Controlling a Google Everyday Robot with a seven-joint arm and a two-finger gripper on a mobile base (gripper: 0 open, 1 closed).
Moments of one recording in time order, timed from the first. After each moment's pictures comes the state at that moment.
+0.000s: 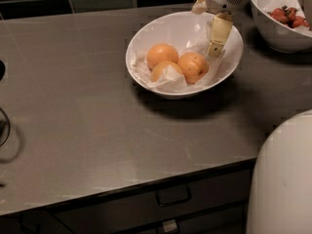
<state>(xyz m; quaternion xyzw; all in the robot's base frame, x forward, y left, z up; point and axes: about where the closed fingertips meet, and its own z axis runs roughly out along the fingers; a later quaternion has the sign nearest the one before) 0.635 -0.128 0.968 -0.72 0.67 0.03 0.18</state>
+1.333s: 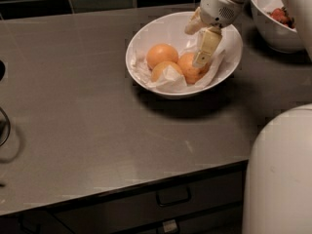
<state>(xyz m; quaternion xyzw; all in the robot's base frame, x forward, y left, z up) 0.641 -0.115 0.935 -0.71 0.68 0.08 0.19</state>
